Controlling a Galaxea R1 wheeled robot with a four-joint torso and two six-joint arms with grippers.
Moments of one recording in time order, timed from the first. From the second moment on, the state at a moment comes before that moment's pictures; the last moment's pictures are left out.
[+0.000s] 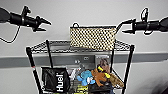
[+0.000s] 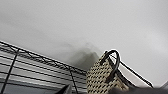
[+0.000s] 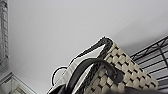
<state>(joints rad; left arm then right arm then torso) -0.49 2.10 -1.64 -0.40 0.69 -0.59 0.35 2.25 -1.70 0.81 -0.44 0.28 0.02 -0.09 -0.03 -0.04</state>
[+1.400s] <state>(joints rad) -0.52 1.64 -1.37 -0.31 0.79 -0.58 0.32 1.79 -1.57 0.70 -0.60 0.28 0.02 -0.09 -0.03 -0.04</state>
